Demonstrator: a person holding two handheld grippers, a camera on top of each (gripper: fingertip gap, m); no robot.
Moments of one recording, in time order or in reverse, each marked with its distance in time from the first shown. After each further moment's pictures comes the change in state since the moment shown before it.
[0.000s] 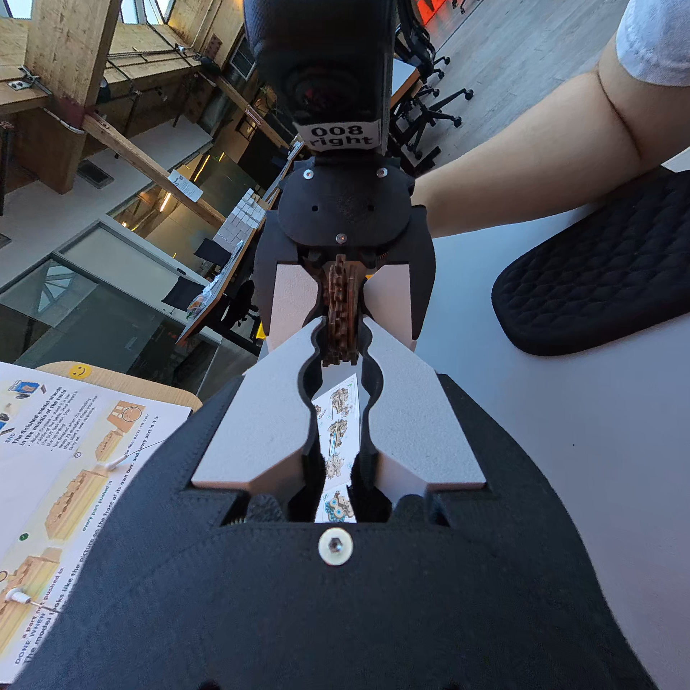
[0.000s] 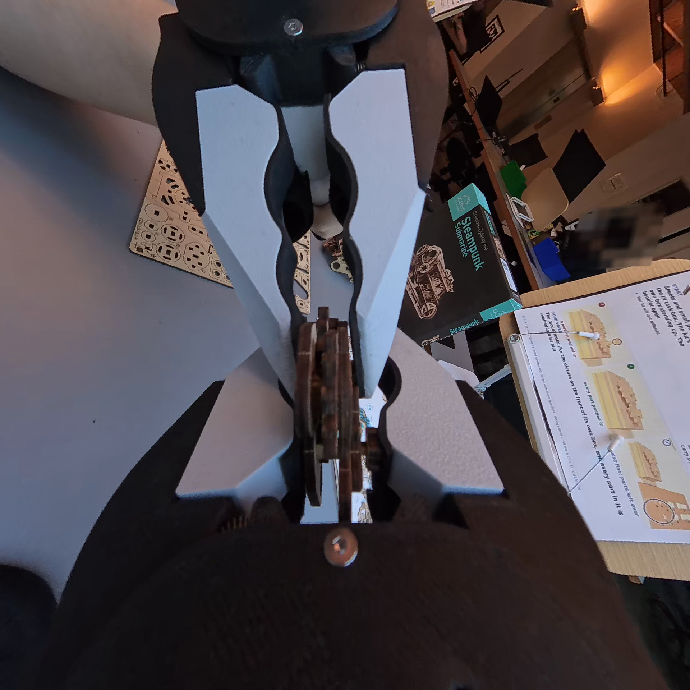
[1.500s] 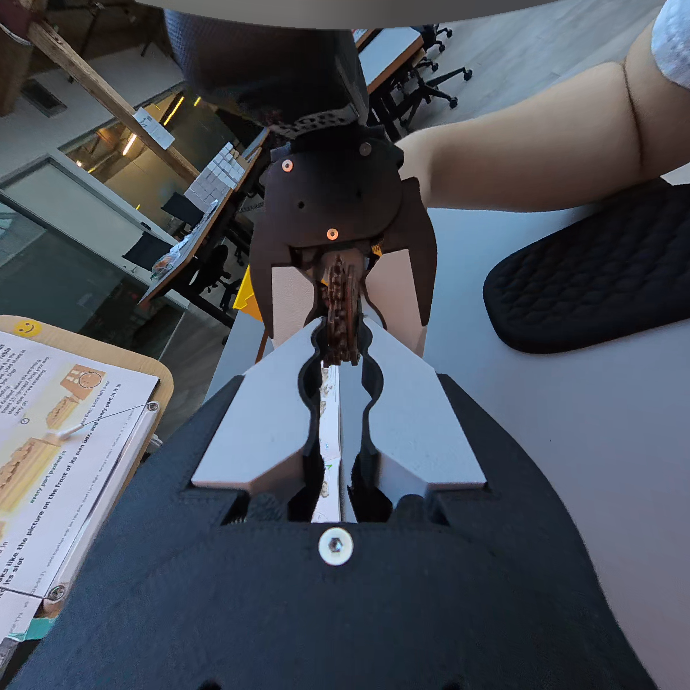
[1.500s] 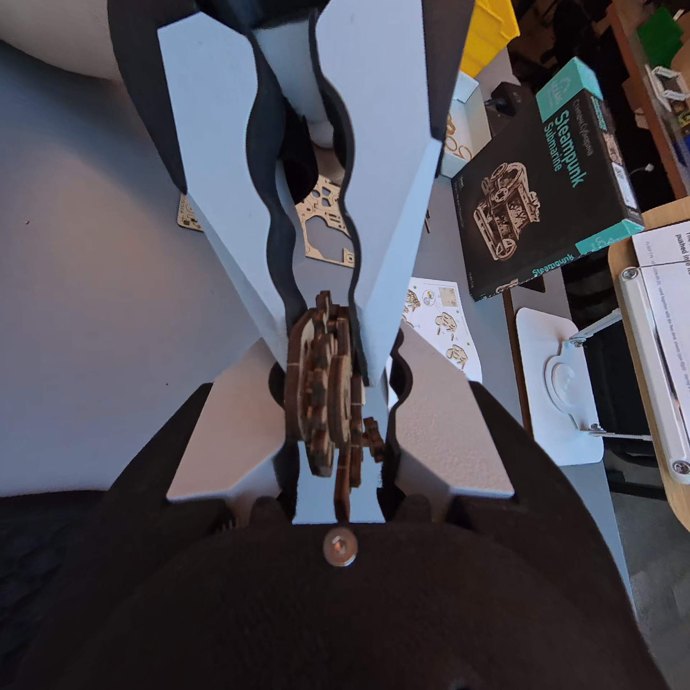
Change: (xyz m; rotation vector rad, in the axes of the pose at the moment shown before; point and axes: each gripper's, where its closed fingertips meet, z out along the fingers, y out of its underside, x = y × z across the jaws) left arm -0.003 0.016 0.006 -0.077 0.037 -0.123; right arm -0.016 0.026 0.001 -0.158 -0.195 0.191
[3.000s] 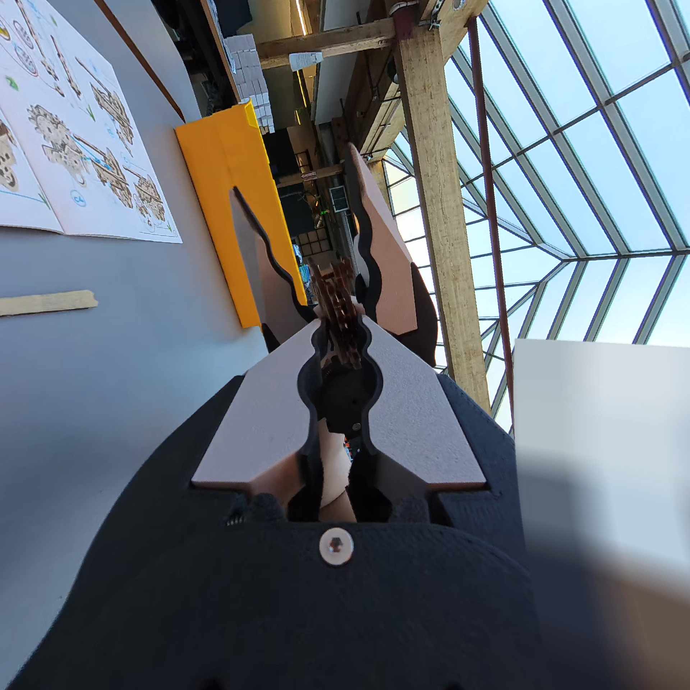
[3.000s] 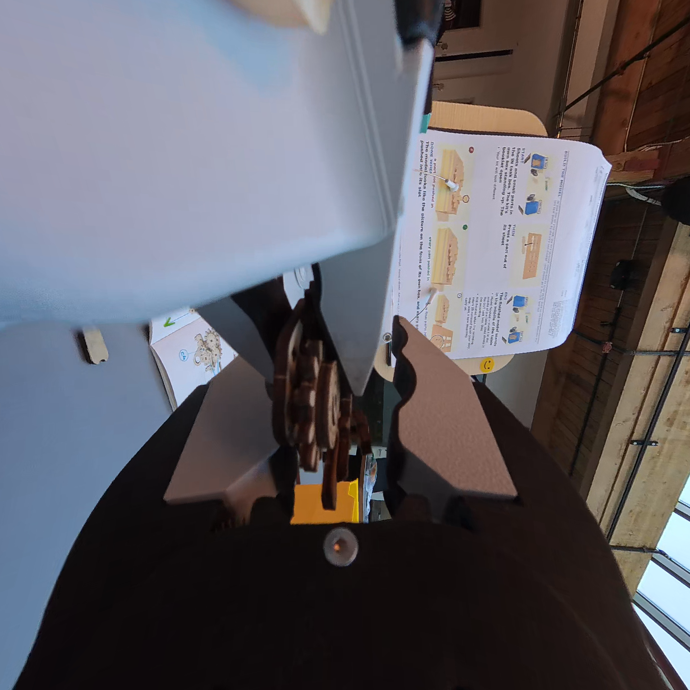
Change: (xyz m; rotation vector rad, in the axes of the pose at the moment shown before) left arm -0.025 0.086 0.010 0.540 0.068 -2.016; right arm 0.104 0.063 0.023 -0.500 0.853 -0.516
